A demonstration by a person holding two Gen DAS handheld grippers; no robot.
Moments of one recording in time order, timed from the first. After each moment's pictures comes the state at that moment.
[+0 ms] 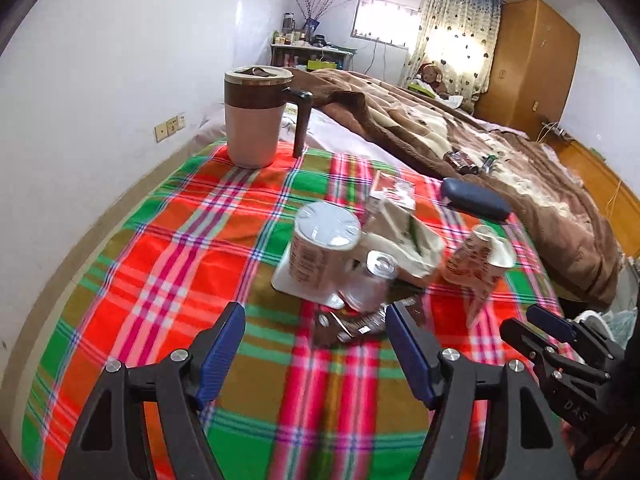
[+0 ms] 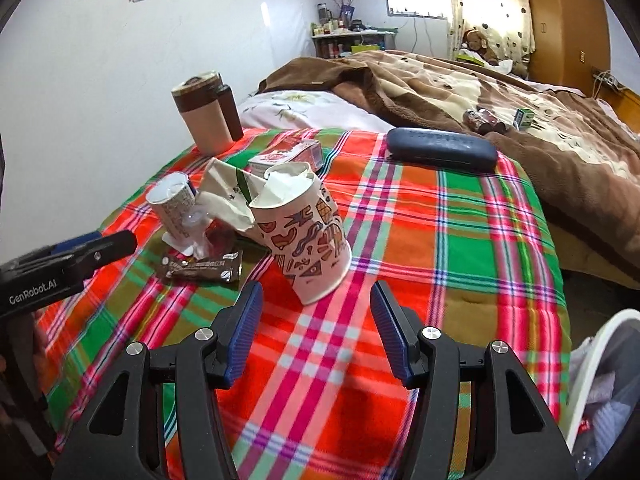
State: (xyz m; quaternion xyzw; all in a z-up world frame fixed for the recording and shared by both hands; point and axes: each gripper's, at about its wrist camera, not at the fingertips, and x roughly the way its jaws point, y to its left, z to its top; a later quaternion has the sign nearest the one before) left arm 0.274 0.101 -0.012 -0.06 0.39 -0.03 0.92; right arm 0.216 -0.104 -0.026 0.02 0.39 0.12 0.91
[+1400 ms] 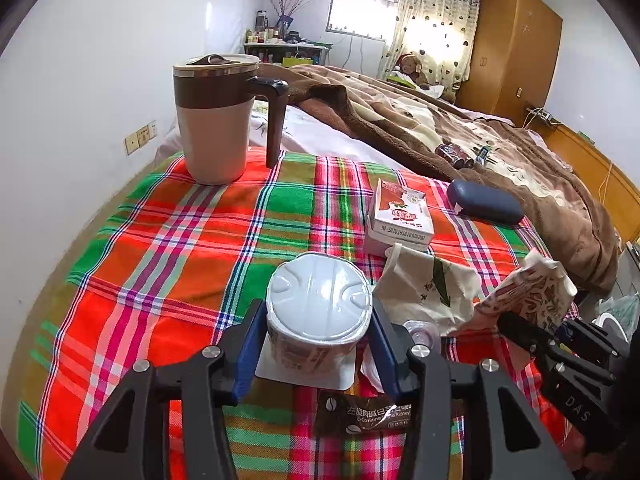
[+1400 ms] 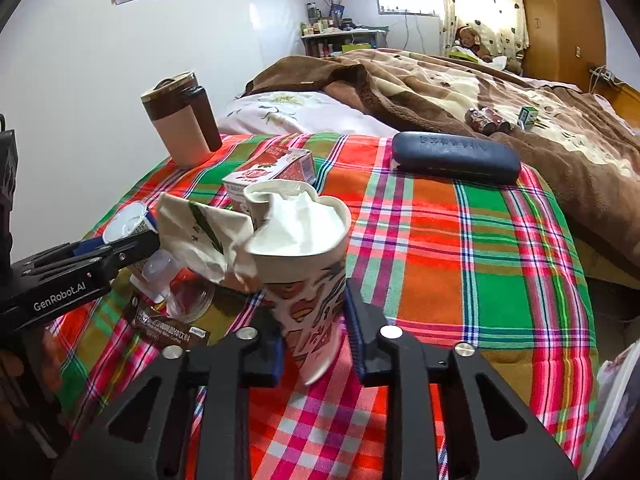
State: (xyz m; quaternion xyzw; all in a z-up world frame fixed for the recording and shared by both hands) left arm 0.344 0.101 -0.035 -0.04 0.39 -0.06 0.92; right arm 0.254 -0.097 -0.036 0.03 0.39 0.10 0.92
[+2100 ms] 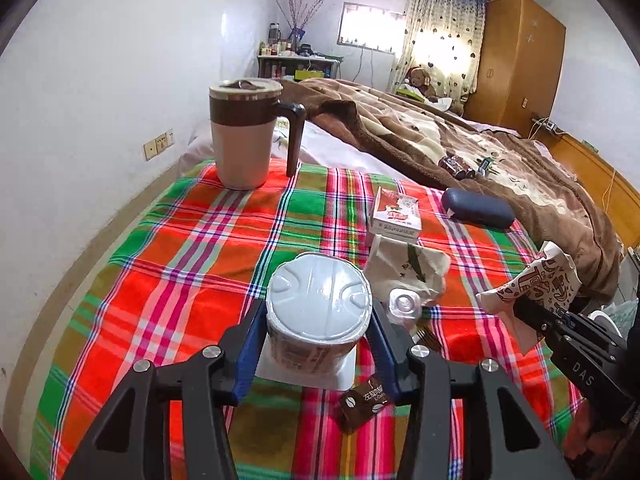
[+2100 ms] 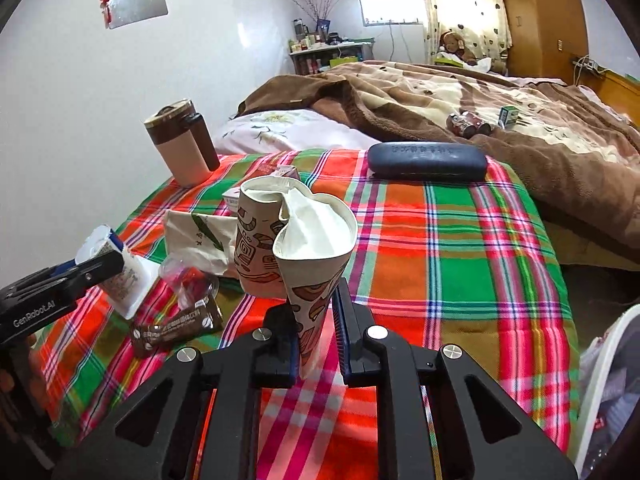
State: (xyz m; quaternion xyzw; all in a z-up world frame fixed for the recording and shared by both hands) left arm 0.291 0.109 -0.008 -0.04 0.37 -0.04 0.93; right arm 0.229 -0.114 -0.022 0.06 0.36 0.09 0.93
